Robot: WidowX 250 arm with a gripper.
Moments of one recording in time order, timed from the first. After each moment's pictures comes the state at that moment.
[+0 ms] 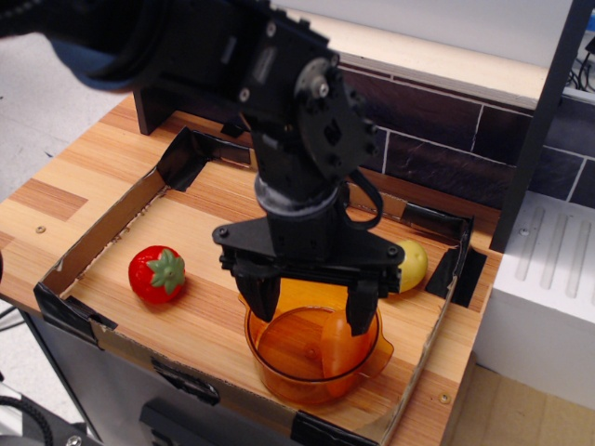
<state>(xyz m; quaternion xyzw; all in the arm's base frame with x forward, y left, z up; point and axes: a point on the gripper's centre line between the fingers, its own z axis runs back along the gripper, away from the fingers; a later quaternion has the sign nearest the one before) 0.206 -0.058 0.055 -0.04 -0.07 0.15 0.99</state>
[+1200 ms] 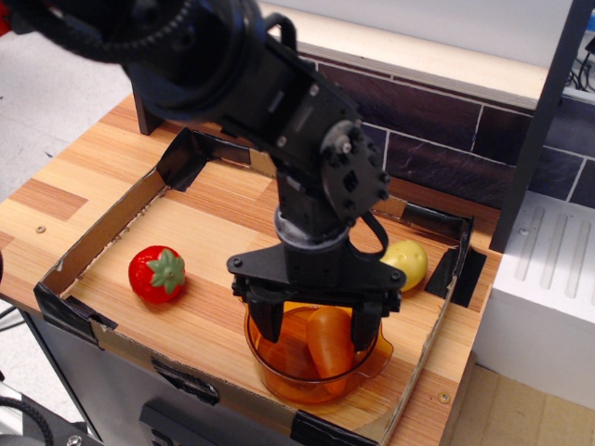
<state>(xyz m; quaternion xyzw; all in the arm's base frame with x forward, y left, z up) 0.212 -0.062 0.023 -0.01 -0.06 0.18 0.98</state>
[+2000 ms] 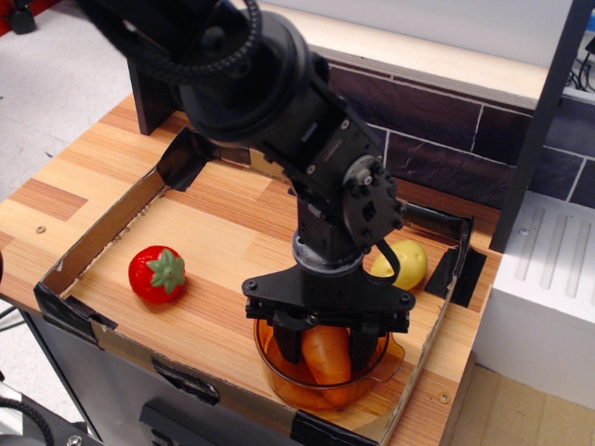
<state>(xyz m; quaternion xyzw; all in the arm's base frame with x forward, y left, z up) 0.212 -0.068 0.003 -0.01 -0.04 0.19 0.98</state>
